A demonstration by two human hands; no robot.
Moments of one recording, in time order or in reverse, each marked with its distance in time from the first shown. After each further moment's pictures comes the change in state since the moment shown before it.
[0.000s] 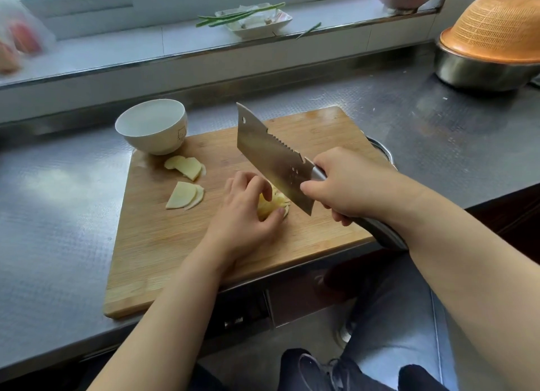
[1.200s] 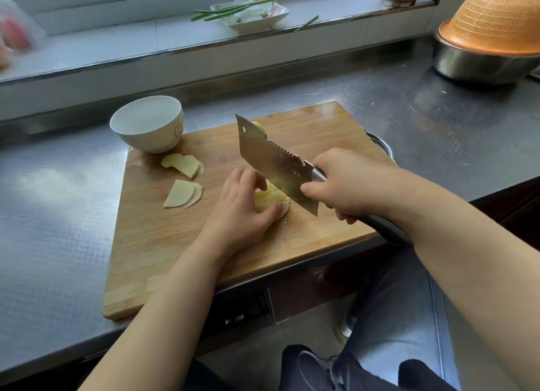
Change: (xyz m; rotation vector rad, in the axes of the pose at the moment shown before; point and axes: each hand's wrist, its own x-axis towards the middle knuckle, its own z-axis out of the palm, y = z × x) left_hand 0.007 -0.010 0.001 -0.076 0.012 -0.002; right_hand 0.001 -0.002 0.001 -0.112 -0.069 0.030
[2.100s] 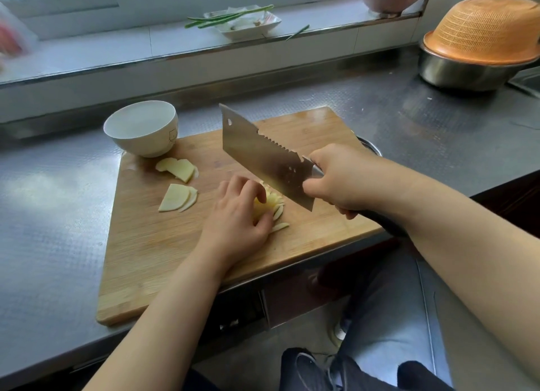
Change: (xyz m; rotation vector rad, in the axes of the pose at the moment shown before) left_hand -0.010 0.001 0.005 0.196 0.024 0.067; right_hand -0.005 -0.002 -0.008 0.039 0.050 -0.011
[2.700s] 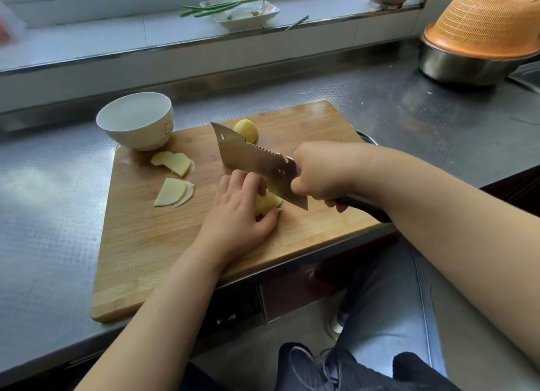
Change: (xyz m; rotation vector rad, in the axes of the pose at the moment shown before) left_hand 0.003 0.001 0.003 -0.017 -0.077 -0.010; right_hand 0.019 -0.020 0.001 -0.181 -0.181 0.097
